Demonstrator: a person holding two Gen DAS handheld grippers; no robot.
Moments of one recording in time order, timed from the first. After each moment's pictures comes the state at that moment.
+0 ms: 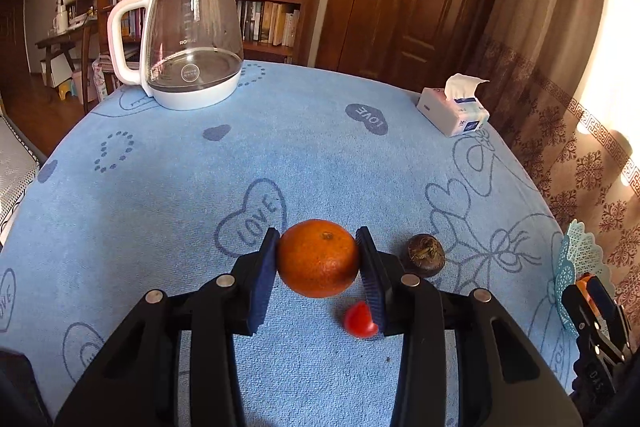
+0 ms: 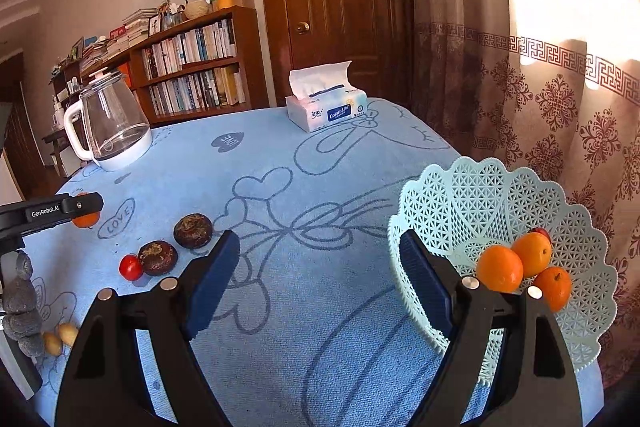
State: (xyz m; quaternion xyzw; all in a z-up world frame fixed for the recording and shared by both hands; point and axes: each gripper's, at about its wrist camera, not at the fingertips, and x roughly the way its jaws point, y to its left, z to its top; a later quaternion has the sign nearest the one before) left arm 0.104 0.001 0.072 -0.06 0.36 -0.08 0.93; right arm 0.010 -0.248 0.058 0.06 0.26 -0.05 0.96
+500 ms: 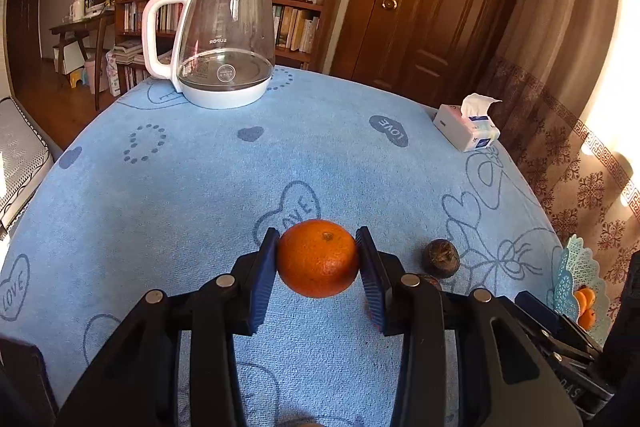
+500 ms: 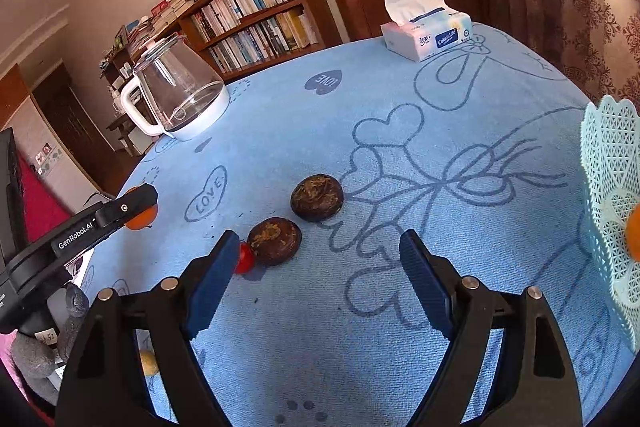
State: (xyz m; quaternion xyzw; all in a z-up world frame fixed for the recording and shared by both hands) left arm 0.093 0.032 0.076 -0.09 0.36 -0.06 0.93; right arm 0.067 -0.187 0.042 0.16 0.37 0.09 0.91
